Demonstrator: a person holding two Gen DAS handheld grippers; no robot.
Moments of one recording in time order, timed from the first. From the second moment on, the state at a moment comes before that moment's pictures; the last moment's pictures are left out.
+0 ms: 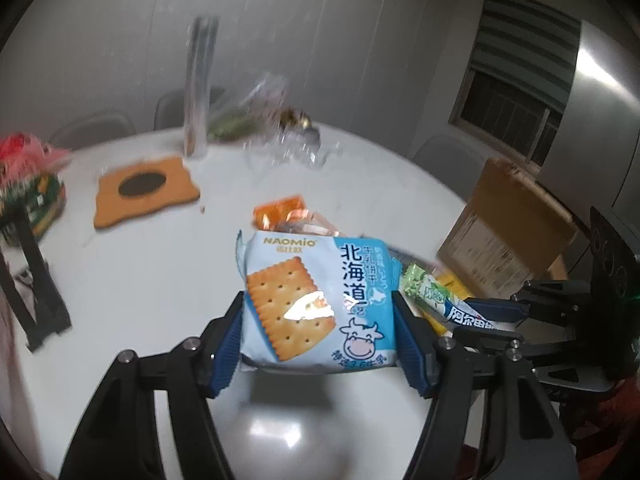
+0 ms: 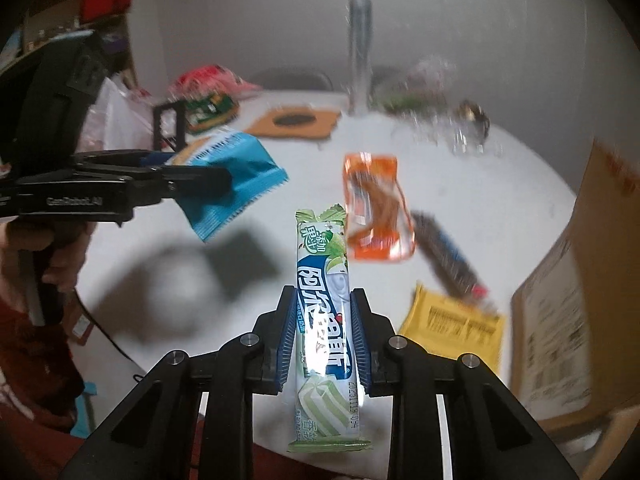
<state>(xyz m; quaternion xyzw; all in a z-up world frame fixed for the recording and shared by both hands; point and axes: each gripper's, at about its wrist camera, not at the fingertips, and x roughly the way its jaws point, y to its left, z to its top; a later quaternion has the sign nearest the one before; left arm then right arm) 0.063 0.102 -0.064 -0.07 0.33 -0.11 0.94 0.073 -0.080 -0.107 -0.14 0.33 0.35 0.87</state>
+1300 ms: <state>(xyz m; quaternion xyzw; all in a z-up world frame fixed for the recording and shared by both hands) 0.169 -0.214 0.036 0.10 0.33 -0.31 0.89 0.132 -0.294 -0.036 -0.05 0.26 0.23 0.94</state>
